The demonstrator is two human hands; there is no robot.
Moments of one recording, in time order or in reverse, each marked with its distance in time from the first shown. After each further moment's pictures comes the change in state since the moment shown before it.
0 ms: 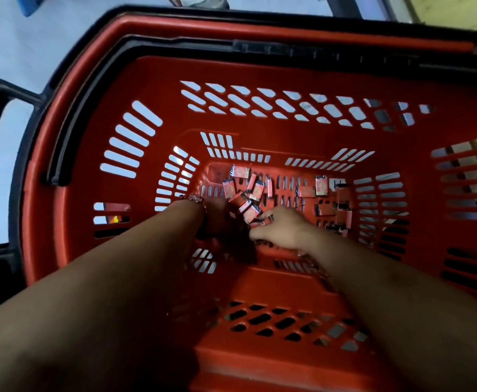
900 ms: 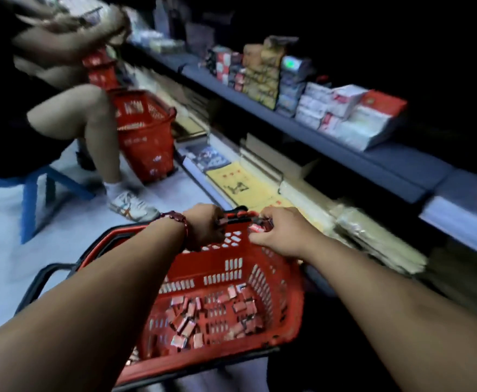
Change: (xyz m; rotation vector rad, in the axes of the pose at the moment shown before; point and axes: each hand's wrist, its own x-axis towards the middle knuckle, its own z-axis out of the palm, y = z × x) left_hand -0.283 0.254 -0.071 0.411 0.844 0.427; right_hand -0.345 -0.012 -0.153 -0.126 0.904 -0.343
